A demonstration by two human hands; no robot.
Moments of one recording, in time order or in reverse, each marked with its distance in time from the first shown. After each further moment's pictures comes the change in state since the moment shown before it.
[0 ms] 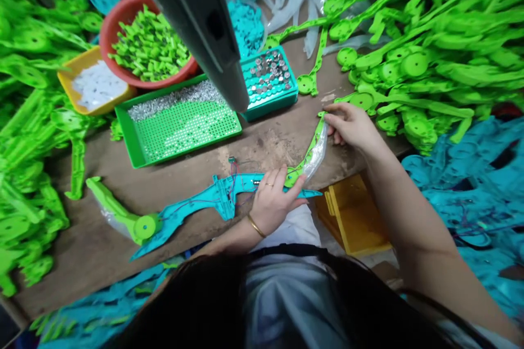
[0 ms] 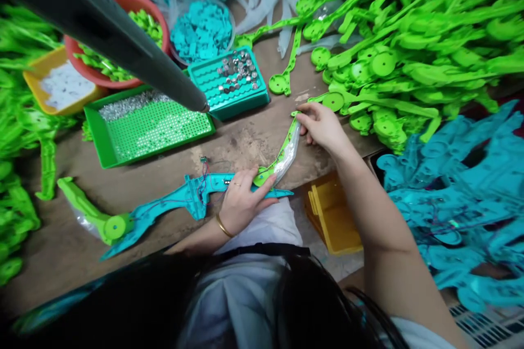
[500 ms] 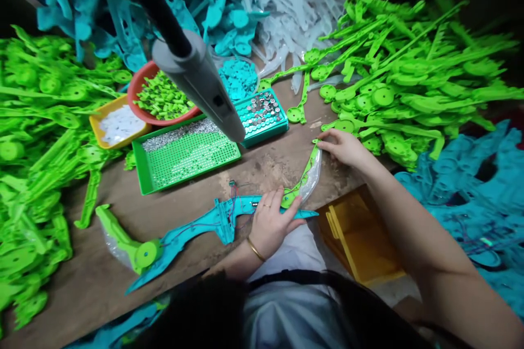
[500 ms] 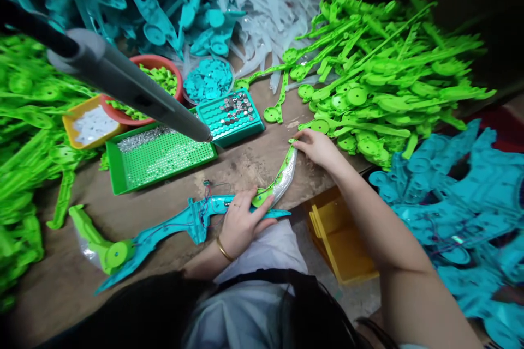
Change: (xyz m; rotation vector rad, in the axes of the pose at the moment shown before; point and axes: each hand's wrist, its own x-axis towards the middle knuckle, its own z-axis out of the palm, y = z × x) left_hand 0.000 -0.002 0.001 -0.001 0.078 0.030; right_hand -0.001 -0.007 -0.018 -0.375 -0.038 0.009
